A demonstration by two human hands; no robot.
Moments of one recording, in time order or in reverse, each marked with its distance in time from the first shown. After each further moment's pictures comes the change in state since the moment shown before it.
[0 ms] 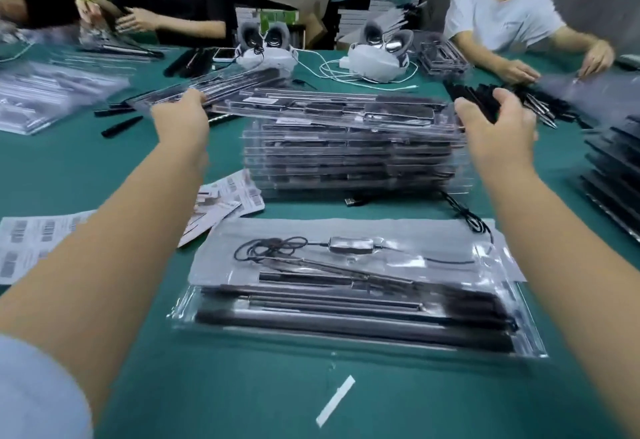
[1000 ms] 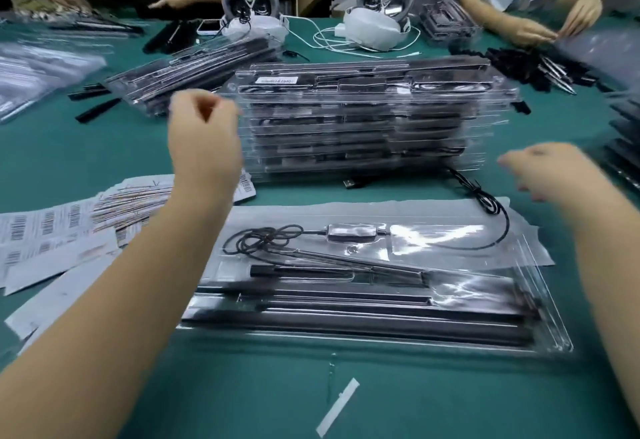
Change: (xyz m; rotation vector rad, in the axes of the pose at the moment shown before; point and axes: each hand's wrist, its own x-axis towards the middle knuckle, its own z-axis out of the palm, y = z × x) left_hand -0.082 -0.033 0.003 0.082 -0.118 0.426; right_hand -0.007 0.069 -0.029 -0.245 -0.345 0.257
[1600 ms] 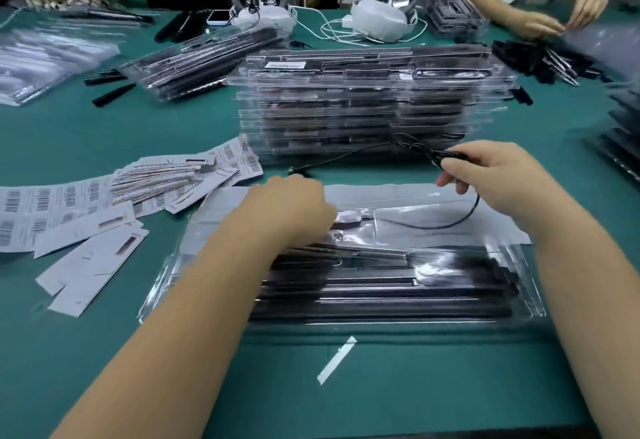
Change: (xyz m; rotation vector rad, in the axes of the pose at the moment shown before) left_hand -0.069 -0.003 0.007 1.253 -0.955 0.177; right_hand -0.071 -0.023 0.020 0.201 -0.226 -0.436
